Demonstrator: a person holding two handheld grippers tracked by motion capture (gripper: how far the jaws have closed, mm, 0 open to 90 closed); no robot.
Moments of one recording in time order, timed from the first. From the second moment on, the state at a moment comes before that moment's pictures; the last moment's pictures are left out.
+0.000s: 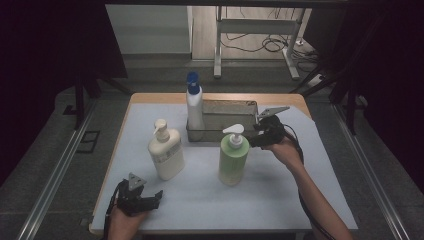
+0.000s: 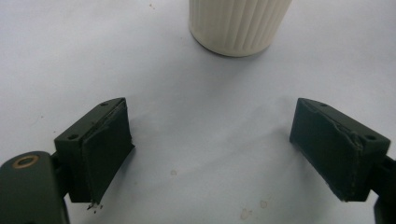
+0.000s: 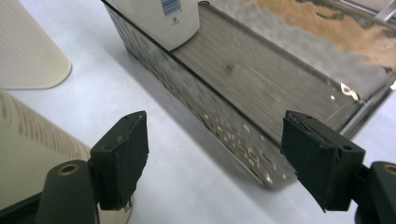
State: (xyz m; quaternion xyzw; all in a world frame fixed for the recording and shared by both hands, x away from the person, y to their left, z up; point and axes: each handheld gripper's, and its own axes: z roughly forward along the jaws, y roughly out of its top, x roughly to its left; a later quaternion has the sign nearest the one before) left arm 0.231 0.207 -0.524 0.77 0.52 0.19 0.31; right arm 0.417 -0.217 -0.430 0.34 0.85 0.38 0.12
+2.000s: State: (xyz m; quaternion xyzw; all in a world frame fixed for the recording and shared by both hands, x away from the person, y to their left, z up) left arm 0.231 0.208 -0.524 0.78 0.52 0.19 0.31; right arm 0.318 -0.215 -0.448 0.27 0.86 0.43 0.06
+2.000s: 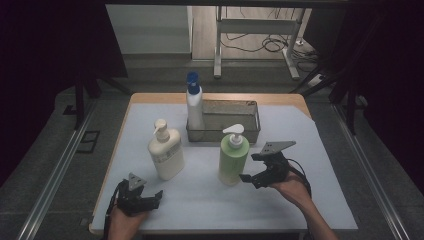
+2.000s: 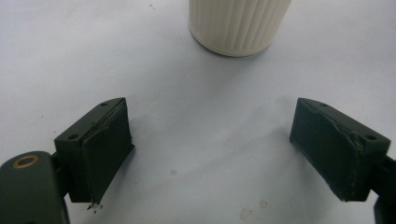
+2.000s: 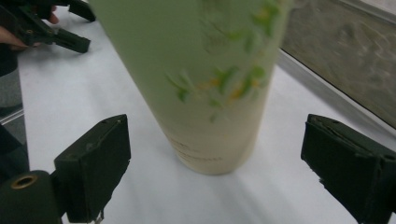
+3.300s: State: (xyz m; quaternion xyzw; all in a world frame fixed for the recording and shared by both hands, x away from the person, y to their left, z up) left arm 0.231 0.208 -0.524 0.78 0.52 0.19 0.31; right arm 0.330 -0.166 -0.423 0.26 0.86 0.43 0.11
